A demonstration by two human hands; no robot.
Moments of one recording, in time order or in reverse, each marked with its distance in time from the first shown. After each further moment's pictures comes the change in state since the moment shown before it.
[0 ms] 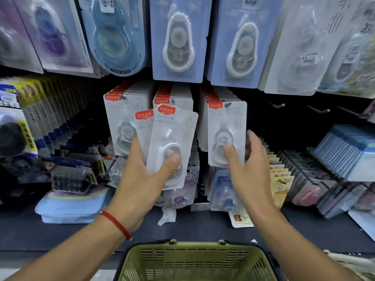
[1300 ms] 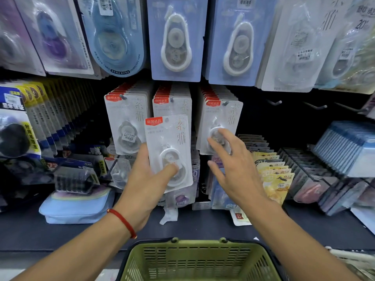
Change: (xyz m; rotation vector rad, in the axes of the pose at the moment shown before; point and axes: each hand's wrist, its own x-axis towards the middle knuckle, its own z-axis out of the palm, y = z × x) left_hand -0.003 -0.010 0.005 0.015 0.029 -0.147; right_hand 0.007 0.026 0.009 -0.692 -0.139 -0.660
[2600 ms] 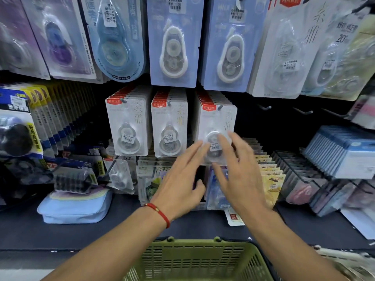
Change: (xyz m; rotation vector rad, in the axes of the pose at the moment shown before) left_hand 0.004 -0.017 0.049 0.745 -0.312 0.437; right_hand -0.016 -0.007 -0.023 0.035 0.060 0.135
